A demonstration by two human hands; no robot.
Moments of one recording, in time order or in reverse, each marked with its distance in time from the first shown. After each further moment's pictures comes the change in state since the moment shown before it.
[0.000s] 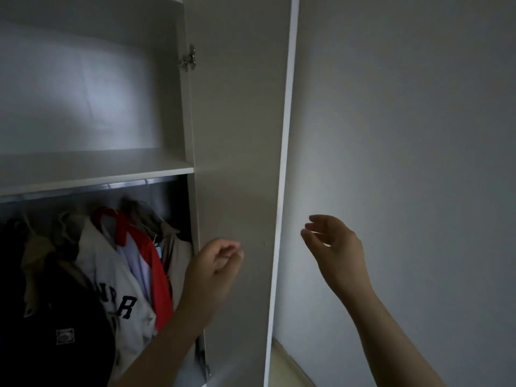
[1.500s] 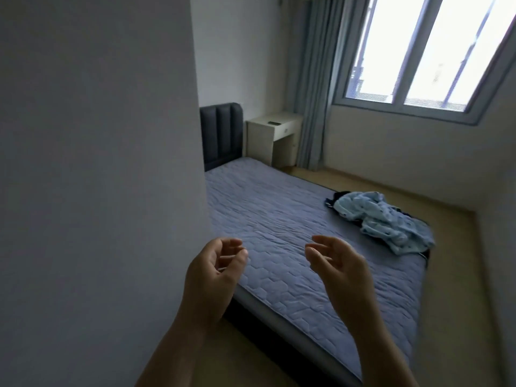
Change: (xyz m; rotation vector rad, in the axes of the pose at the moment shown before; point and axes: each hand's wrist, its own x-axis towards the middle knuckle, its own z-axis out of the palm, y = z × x) left_hand -0.408 0.200 0.418 -0.516 -1.645 0.211; right_hand -0.450 -0.009 -0.426 -0.593 1.426 0.691
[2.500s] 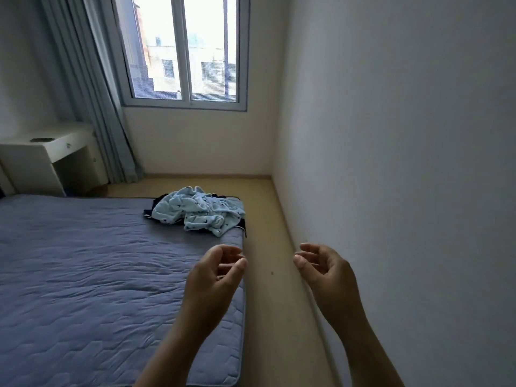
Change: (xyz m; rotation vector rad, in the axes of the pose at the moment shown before) left_hand -0.174 0.126 0.405 -0.163 -0.868 0.261; right_hand -0.162 0.078 -0.415 -0.216 0.762 0.244
